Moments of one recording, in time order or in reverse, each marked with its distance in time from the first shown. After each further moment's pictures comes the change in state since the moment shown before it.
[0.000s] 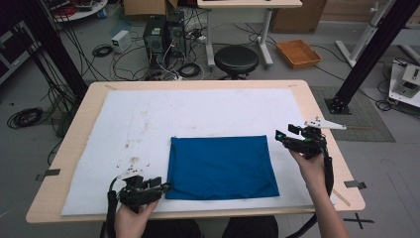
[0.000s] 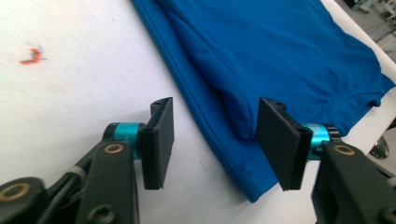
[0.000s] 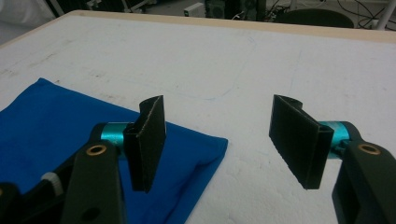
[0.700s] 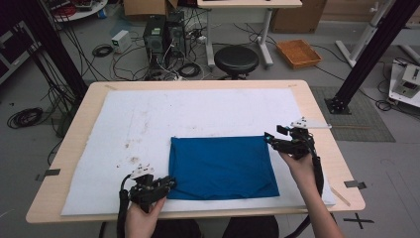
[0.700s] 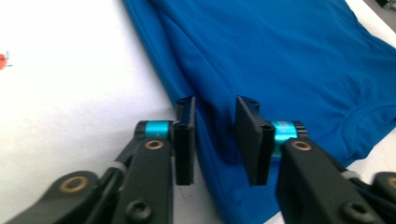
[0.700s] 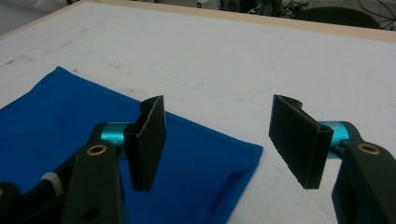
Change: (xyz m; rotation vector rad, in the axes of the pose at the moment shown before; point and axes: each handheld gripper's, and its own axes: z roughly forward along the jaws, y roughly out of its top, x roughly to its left) left arm -0.020 0.001 0.017 -0.002 0.088 0.009; right arm 0.030 0.003 0.021 0.037 0.042 -0.057
